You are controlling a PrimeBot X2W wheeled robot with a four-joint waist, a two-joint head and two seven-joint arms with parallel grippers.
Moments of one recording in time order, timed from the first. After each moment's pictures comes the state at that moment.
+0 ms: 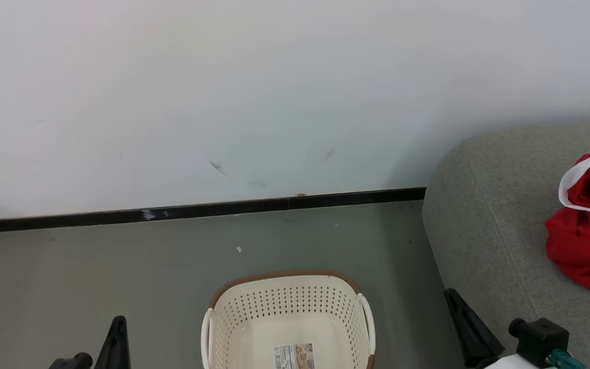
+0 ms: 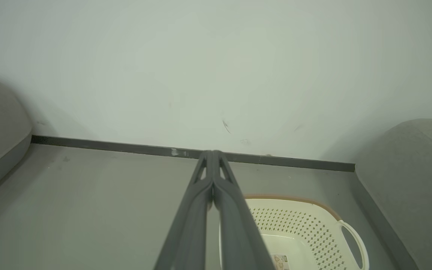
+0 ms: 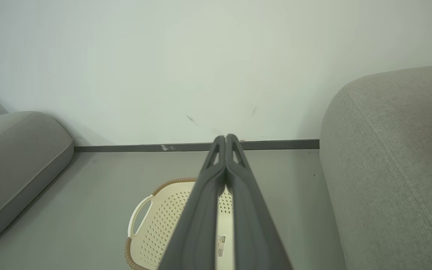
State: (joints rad) left arm 0.10 0.15 -0.18 0.14 -0.45 0.23 -0.23; right arm 0.10 -0.03 0.10 0.10 0.17 0.12 -0.25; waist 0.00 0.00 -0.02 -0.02
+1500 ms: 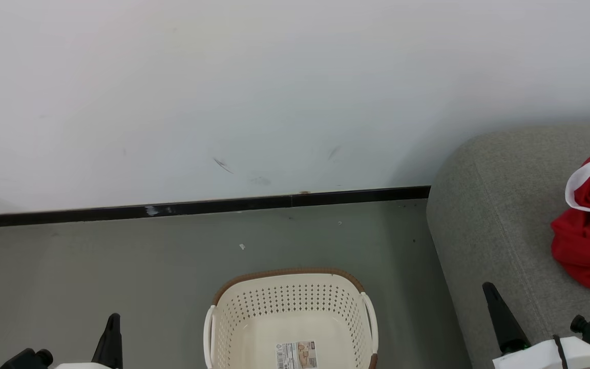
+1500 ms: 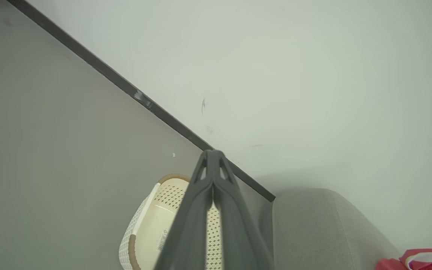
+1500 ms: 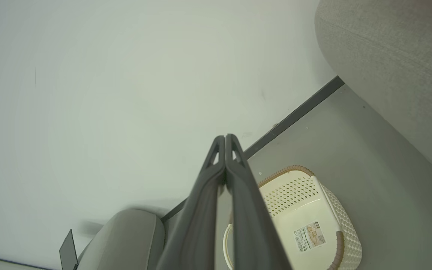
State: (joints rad) left arm 0.07 0.10 -0.07 0.15 -1.00 0.11 -0.08; right arm 0.07 -0.07 0.05 0.14 0.90 0.12 -0.14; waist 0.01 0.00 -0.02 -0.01
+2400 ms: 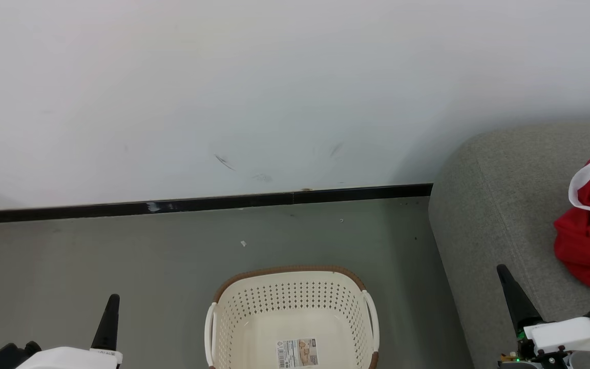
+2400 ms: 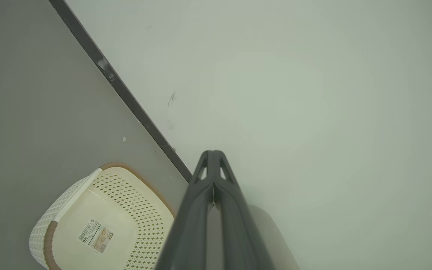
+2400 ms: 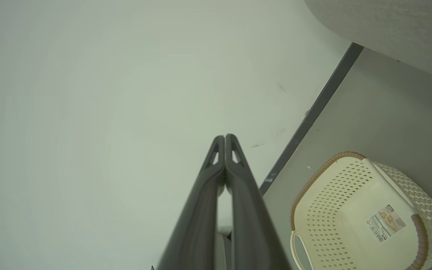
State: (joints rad) left arm 0.00 0.07 0.01 0.18 -1.33 0.01 0.02; right arm -0.01 -0.11 0.03 0.20 1.35 0.12 -0.07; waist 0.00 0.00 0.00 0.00
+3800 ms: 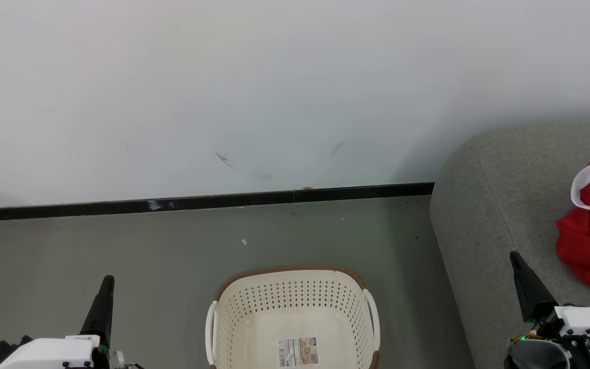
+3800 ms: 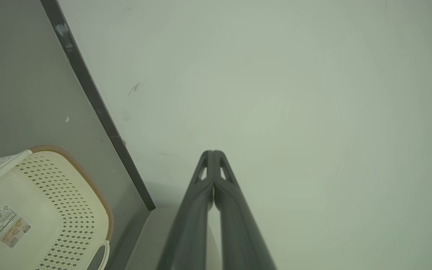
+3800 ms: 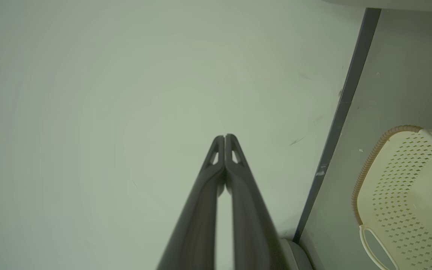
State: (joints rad) left arm -0.05 0.04 0.07 0.21 -1.61 -0.07 0.10; right arm -0.07 -0.14 0.02 0.26 1.73 0.12 -0.01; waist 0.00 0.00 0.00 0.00
